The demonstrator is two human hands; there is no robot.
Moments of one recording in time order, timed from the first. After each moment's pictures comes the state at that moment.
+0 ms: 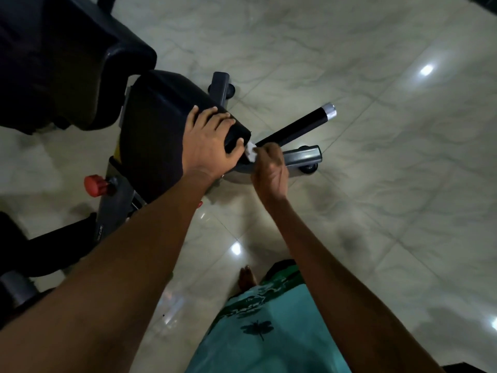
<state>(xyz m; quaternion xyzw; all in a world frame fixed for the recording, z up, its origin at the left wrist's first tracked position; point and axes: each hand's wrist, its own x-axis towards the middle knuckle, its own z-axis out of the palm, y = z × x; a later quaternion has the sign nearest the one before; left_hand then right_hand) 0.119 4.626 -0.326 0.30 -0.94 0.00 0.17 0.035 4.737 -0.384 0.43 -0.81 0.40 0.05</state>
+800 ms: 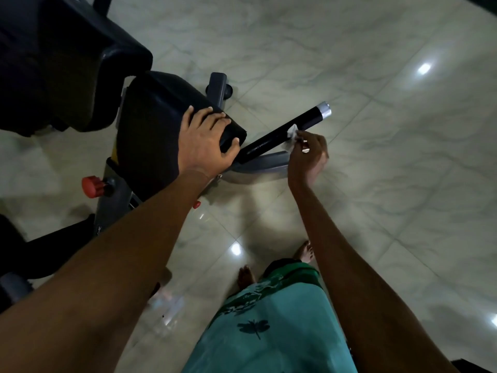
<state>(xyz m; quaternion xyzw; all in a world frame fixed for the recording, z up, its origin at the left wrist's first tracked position) 0.119 4.625 -0.326 0.30 -0.94 -0.01 0.17 -0.018 4.752 -0.374 0.10 -0.83 0.55 0.02</state>
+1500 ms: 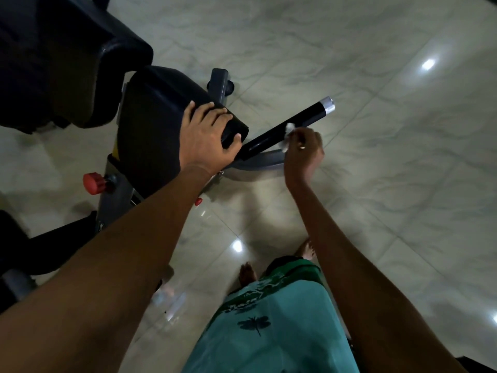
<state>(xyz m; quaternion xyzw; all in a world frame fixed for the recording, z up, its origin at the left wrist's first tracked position) 0.119 4.625 -0.327 0.29 -0.94 0.00 0.19 -0.011 4.748 -0.375 0.14 -0.82 0.55 0.02</state>
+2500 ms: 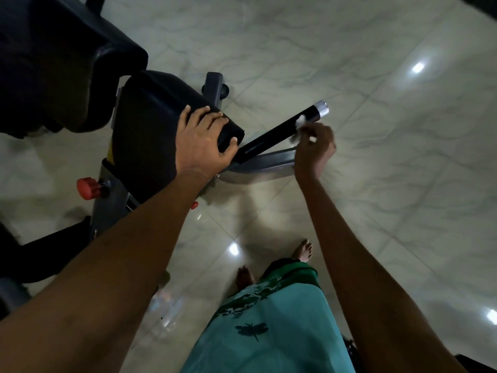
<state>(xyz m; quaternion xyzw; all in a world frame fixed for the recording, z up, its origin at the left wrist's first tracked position) 0.119 4.623 -0.332 0.29 -0.94 0.00 0.20 -0.042 4.754 -0.369 0.13 -0.81 0.57 0.06</state>
